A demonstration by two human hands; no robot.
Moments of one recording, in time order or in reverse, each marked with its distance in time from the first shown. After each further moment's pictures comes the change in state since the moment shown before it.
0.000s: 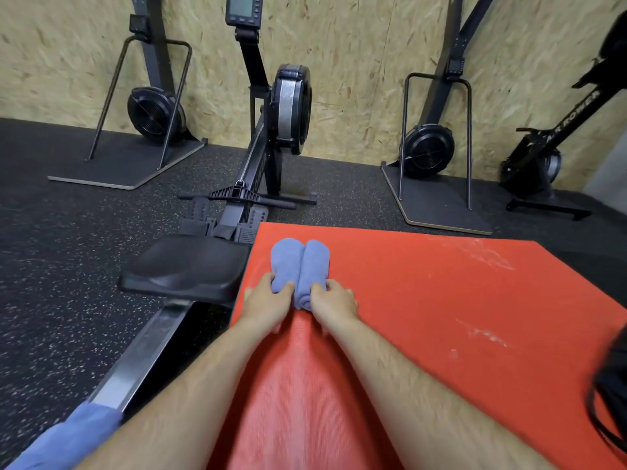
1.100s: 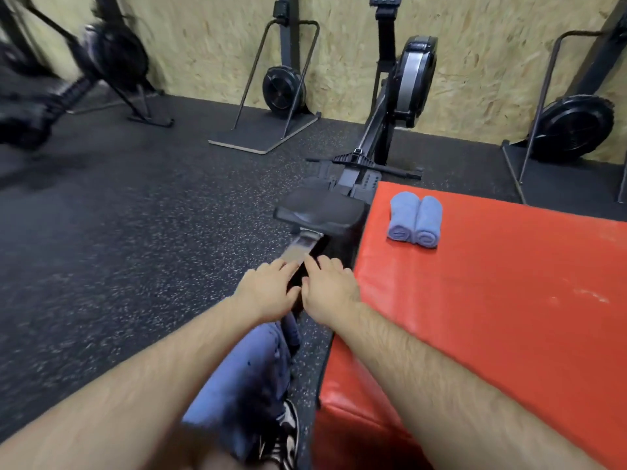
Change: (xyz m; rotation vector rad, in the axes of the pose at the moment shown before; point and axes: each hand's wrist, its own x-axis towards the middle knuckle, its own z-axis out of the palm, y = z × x) left_hand -0.221 -0.105 -0.201 0.938 -0.044 0.134; right_hand -0.250 -0.027 0.111 -0.712 -0.053 -0.950
